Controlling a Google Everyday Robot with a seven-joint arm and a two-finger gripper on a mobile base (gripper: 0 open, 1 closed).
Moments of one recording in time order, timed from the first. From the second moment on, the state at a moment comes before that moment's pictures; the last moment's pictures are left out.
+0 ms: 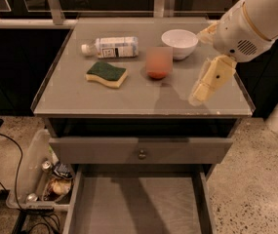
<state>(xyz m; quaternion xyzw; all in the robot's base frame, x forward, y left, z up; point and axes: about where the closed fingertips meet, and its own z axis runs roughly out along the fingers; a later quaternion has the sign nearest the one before) 0.516 -0.141 0.962 -0.59 0.75 0.07 0.29</state>
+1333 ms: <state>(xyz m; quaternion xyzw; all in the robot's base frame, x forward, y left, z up) 0.570 -0.141 0.929 -0.56 0.74 0.12 0.35</state>
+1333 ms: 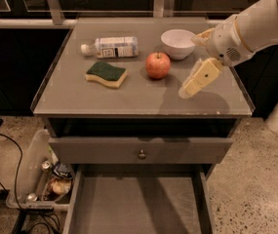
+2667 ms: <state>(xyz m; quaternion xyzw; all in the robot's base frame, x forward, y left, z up) 0.657 -0.105 0.879 -0.50 0.74 0.20 0.40</state>
